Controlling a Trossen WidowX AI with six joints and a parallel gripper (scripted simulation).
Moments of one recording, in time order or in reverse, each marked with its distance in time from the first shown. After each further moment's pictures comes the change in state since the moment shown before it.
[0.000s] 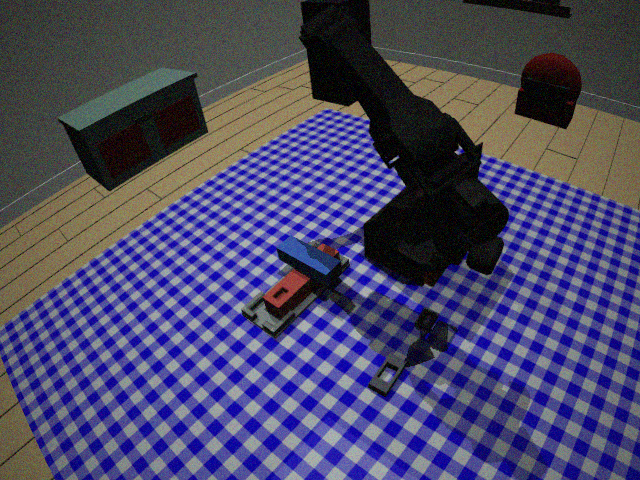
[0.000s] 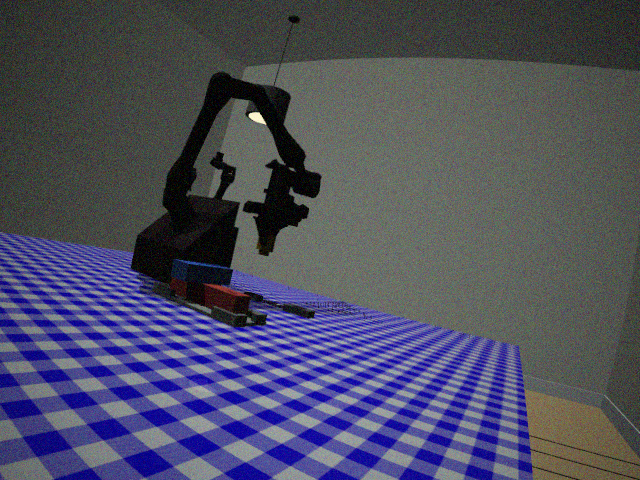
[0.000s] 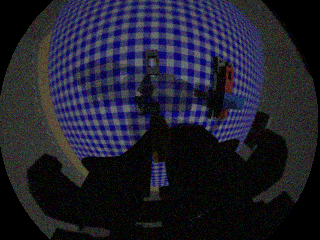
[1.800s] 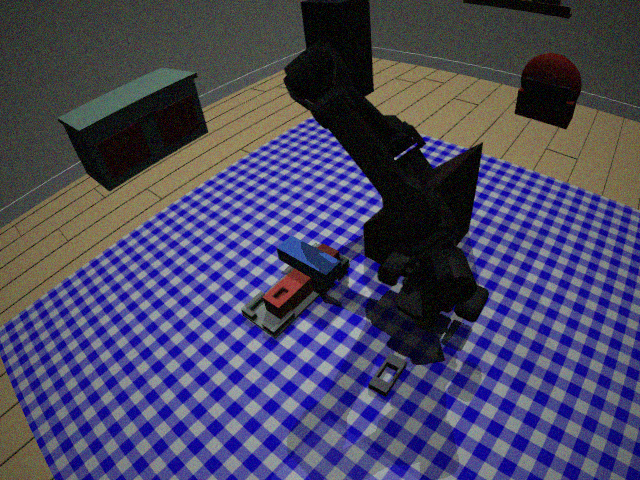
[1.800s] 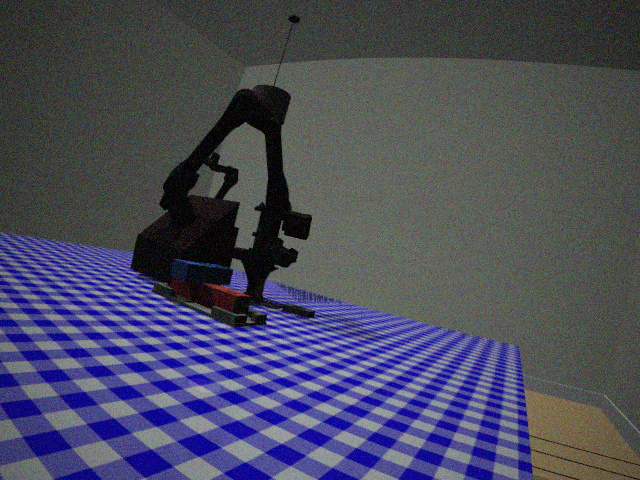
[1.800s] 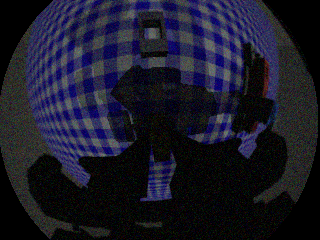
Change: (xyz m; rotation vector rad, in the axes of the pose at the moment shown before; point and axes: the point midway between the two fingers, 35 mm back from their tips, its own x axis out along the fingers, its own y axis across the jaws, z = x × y) arm 0.116 -0.003 -0.002 0.011 0.000 -0.004
